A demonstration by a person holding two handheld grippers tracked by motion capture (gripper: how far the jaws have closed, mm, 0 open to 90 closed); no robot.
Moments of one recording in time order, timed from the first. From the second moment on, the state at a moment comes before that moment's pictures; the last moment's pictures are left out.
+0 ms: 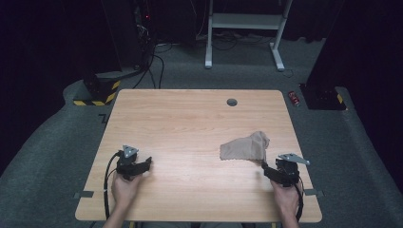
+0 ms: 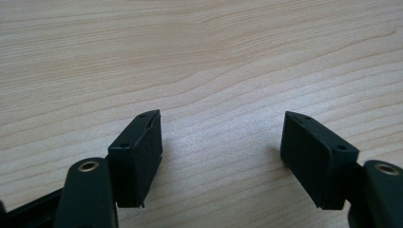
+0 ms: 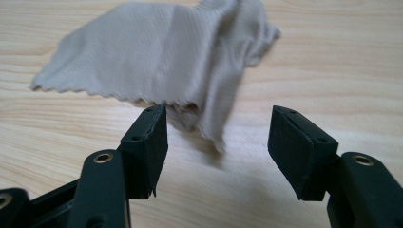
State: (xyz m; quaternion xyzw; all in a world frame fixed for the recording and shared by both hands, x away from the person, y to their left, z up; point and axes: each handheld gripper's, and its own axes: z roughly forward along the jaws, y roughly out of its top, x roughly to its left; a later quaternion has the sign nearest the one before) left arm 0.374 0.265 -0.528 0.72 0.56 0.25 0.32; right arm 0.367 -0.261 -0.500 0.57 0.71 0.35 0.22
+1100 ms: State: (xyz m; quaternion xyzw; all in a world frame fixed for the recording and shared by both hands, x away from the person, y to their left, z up) left arm 0.374 0.265 -0.528 0.72 0.56 0.25 0.32; right arm 0.435 -0.230 -0.502 0.56 0.75 0.31 0.19
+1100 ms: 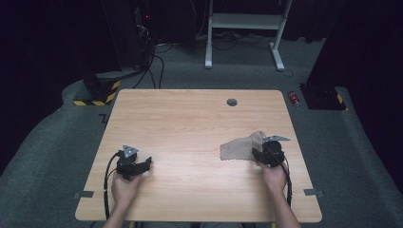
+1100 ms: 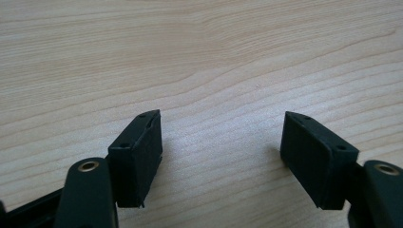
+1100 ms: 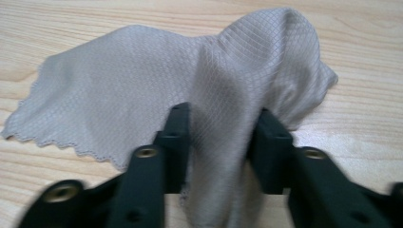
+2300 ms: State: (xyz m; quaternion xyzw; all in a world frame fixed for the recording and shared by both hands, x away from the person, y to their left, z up) left arm 0.374 0.265 -0.528 0.72 0.56 0.25 0.32; right arm 0.417 -0.211 -0.447 0.48 0.76 0.39 0.21
